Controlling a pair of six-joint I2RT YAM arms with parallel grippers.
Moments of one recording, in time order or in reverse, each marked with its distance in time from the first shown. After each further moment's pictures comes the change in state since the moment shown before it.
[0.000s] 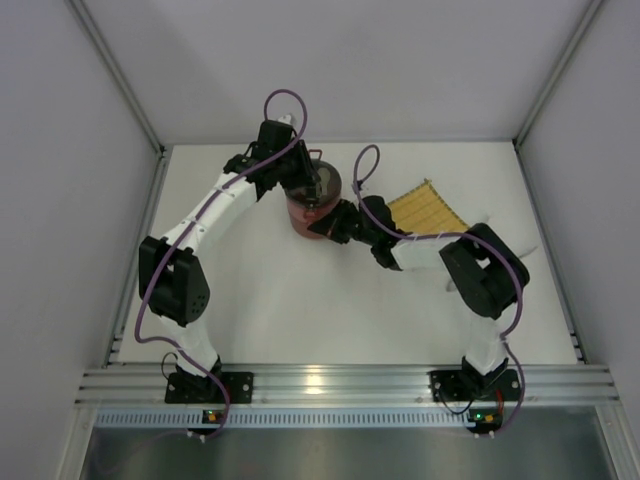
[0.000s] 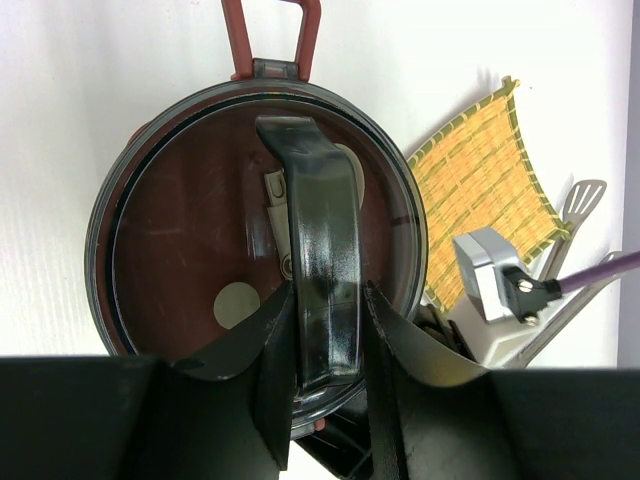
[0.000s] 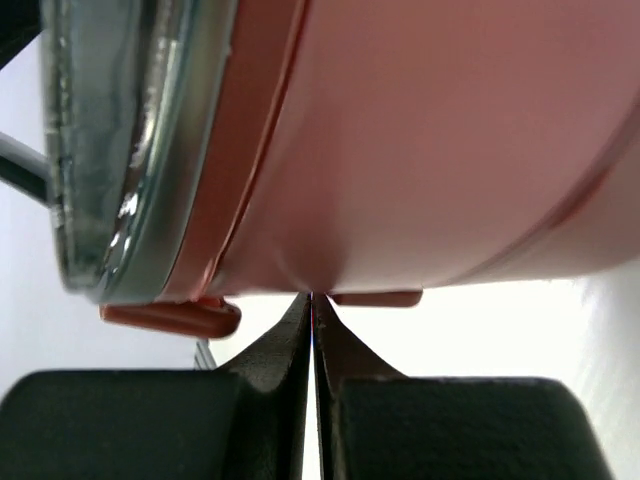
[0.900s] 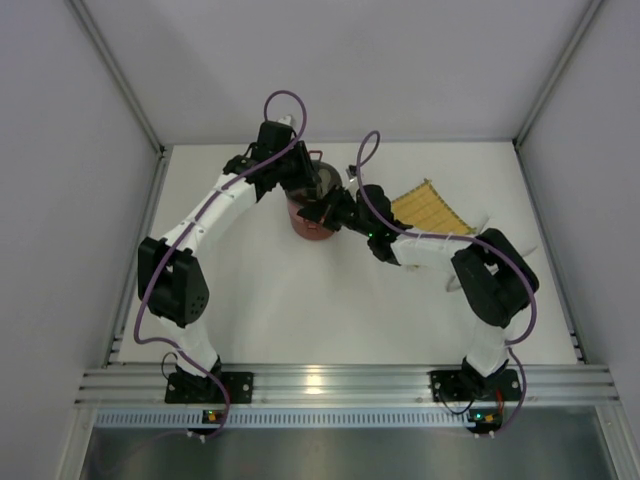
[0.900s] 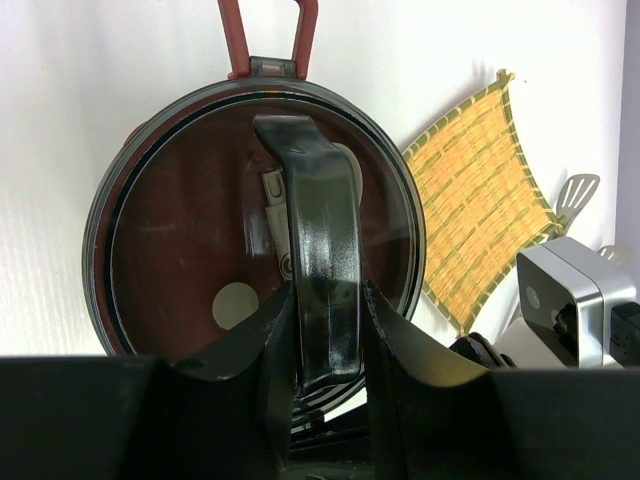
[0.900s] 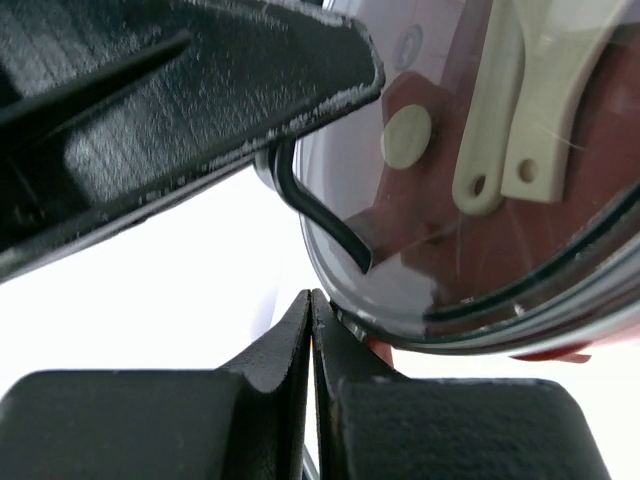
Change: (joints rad) left arm 0.001 -0.008 -0.011 0.001 0.014 -0.010; right arm 0.033 -0.080 0.088 -0.062 0.010 0.024
